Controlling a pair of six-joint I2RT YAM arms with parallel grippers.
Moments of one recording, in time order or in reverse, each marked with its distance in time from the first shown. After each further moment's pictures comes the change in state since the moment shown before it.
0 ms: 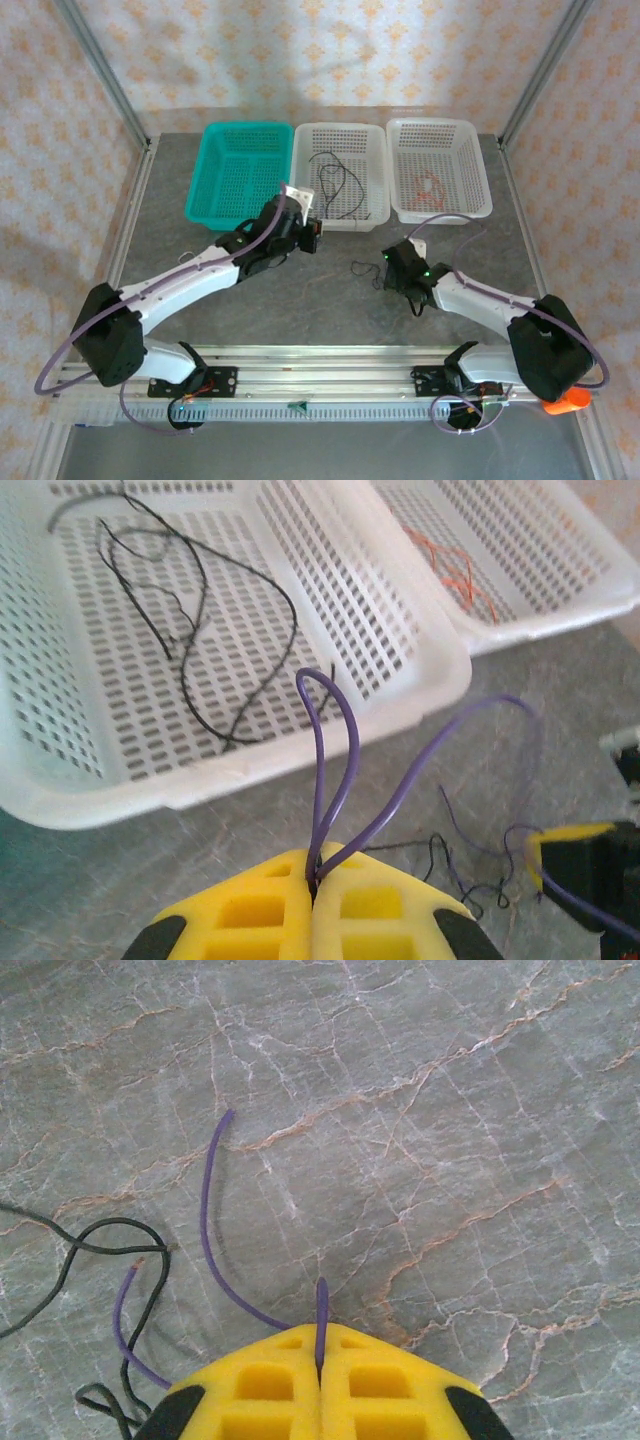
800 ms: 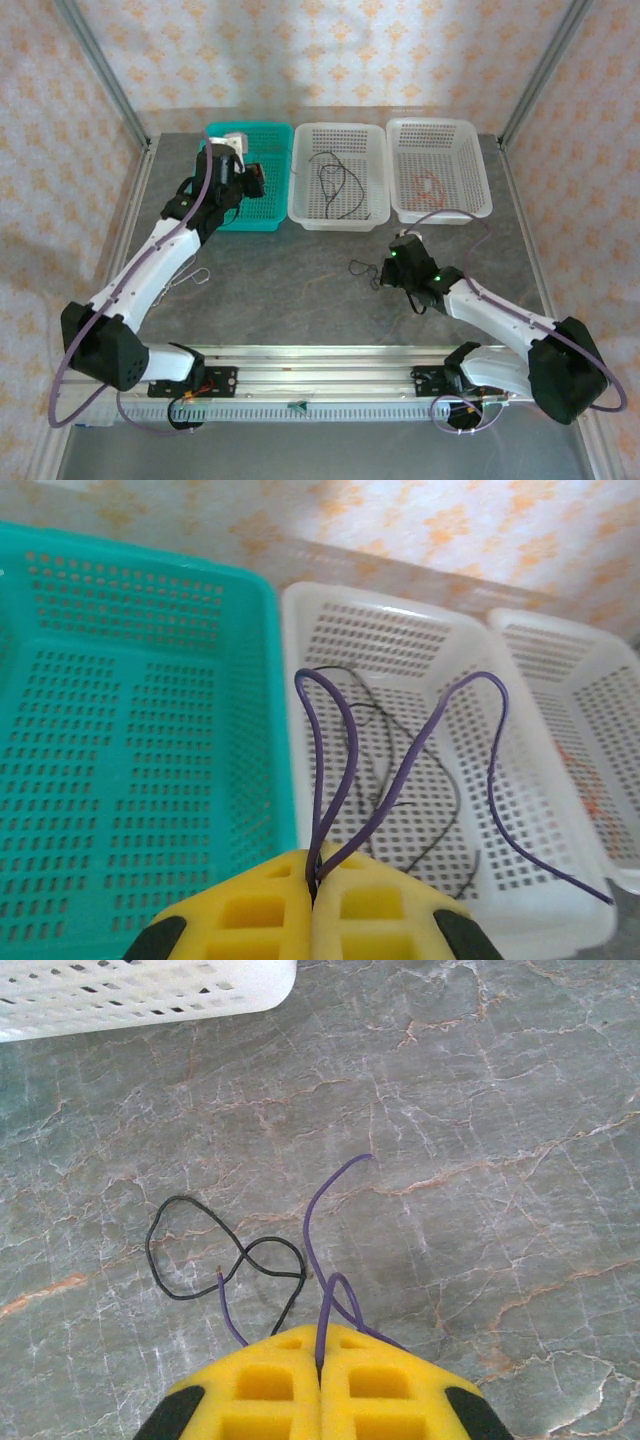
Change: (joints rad) left arm 0.390 -0.013 0.224 -0.179 0.028 -0.019; right arm 0.000 -0.135 -0.002 0.058 -0.126 -0.088
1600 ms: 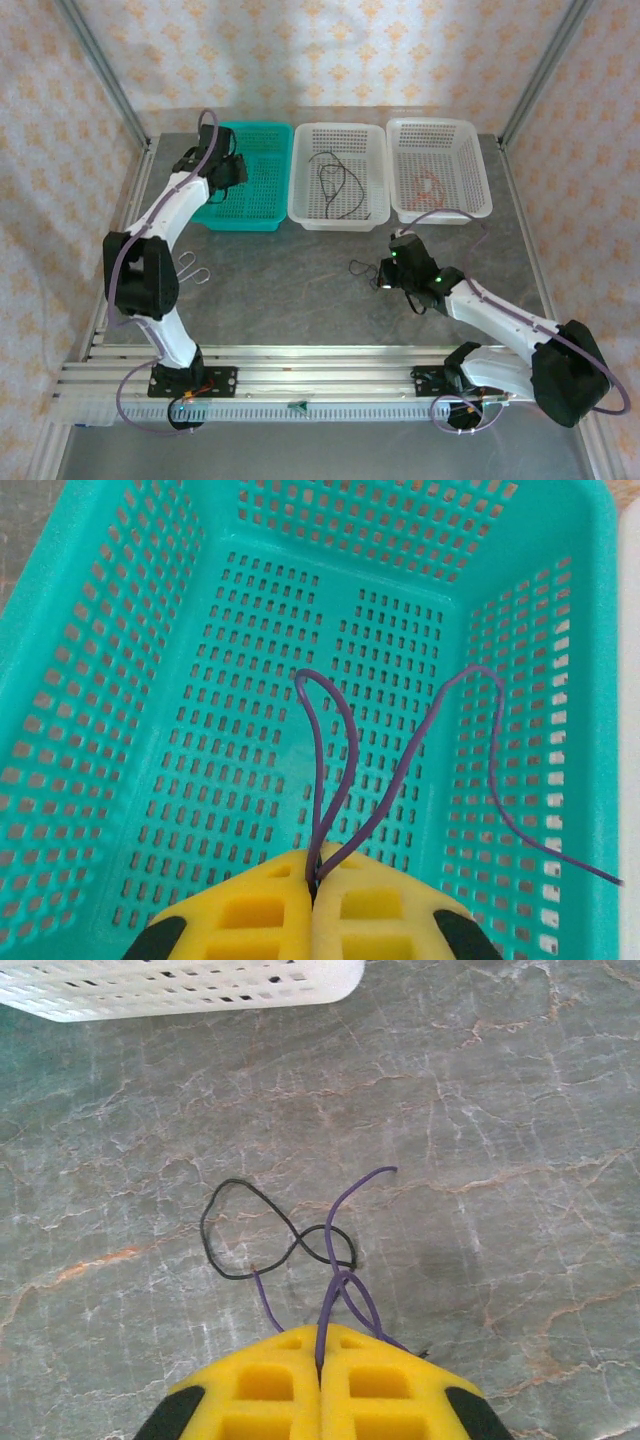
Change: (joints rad) left arm 0.186 0.426 0.280 -0.189 -0.071 0.025; right arm 0.015 -0.019 0.007 0.008 -0.065 -0.034
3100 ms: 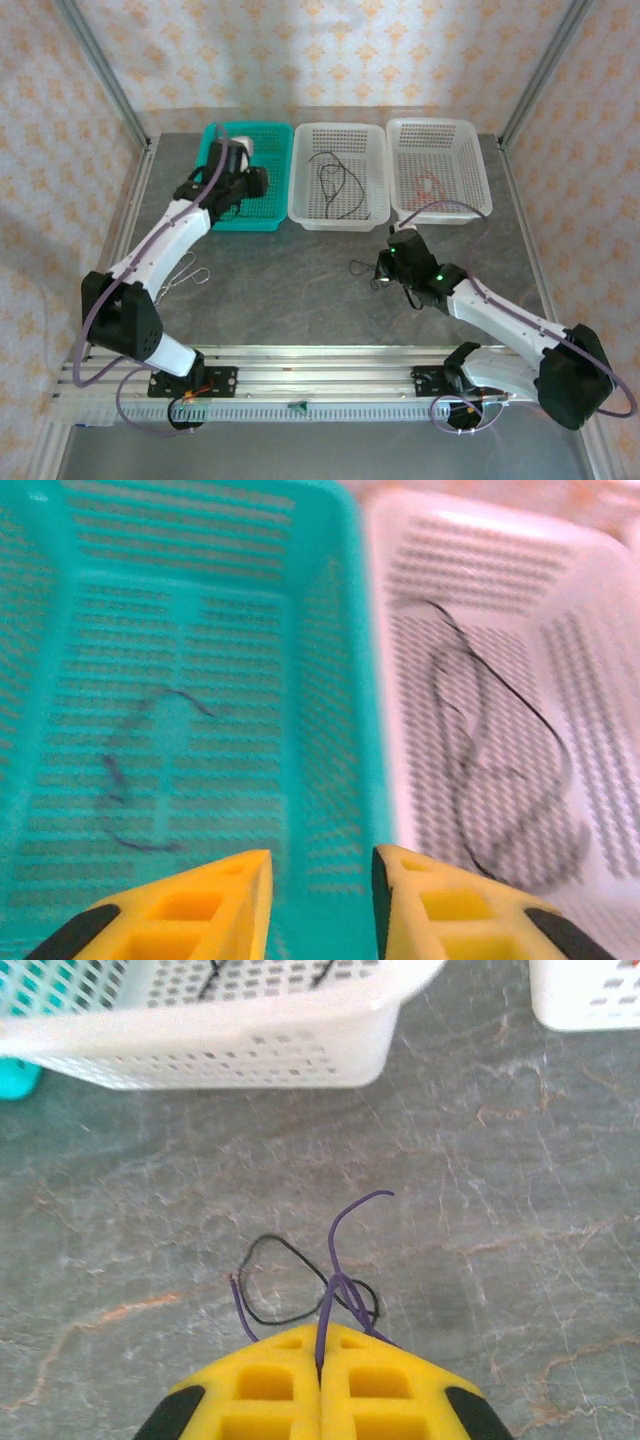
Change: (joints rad) left arm -0.182 -0.292 -0.232 0.103 0.085 0.032; right arm 0.032 -0.035 0.060 -0.003 0.073 -0.011
